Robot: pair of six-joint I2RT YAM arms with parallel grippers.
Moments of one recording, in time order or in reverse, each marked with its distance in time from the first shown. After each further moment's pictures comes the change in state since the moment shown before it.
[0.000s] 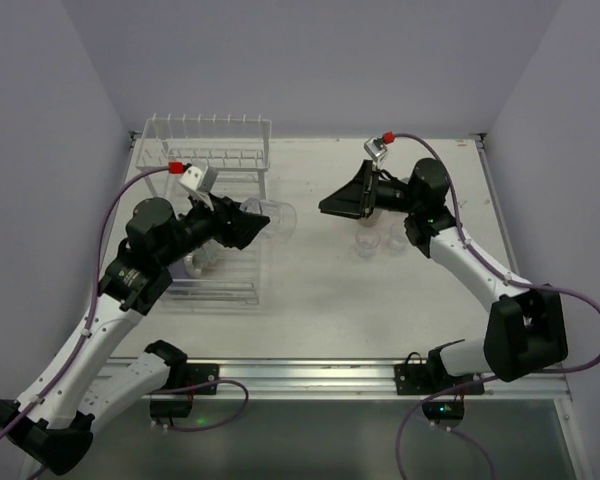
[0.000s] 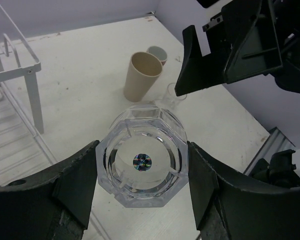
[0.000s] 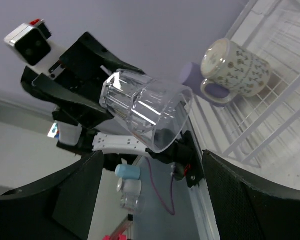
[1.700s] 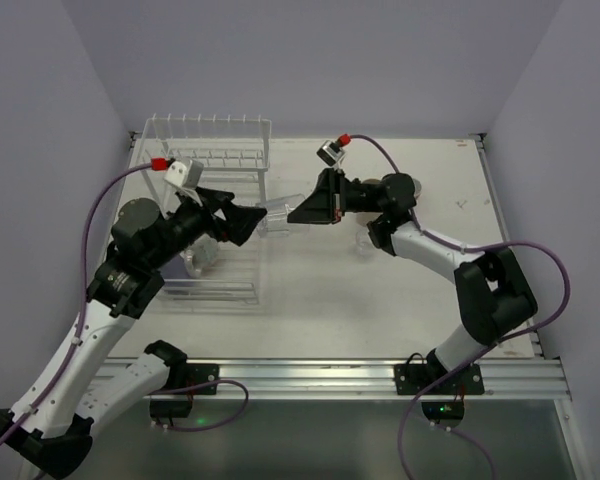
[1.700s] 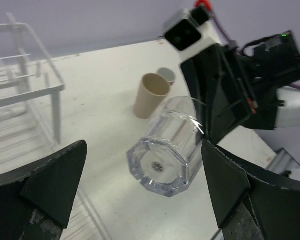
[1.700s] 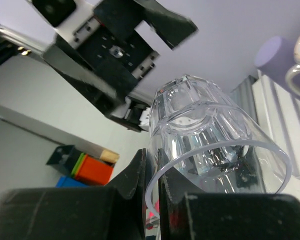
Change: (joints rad) left arm 0.006 -0.029 0.018 0.027 -0.013 -0.020; right arm 0.198 0.269 0.036 0.800 -0.087 0.587
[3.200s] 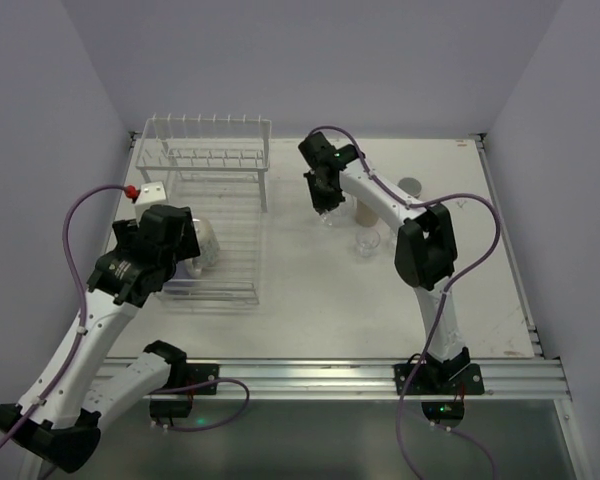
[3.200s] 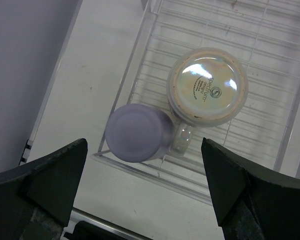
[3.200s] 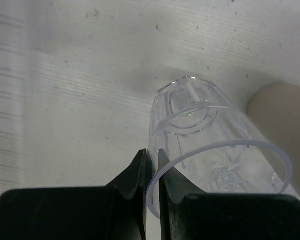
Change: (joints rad) left arm 0.069 0.051 0.062 -0.743 -0.914 -0.081; right arm 0.066 0.542 1.016 -2.155 1.258 -1.310
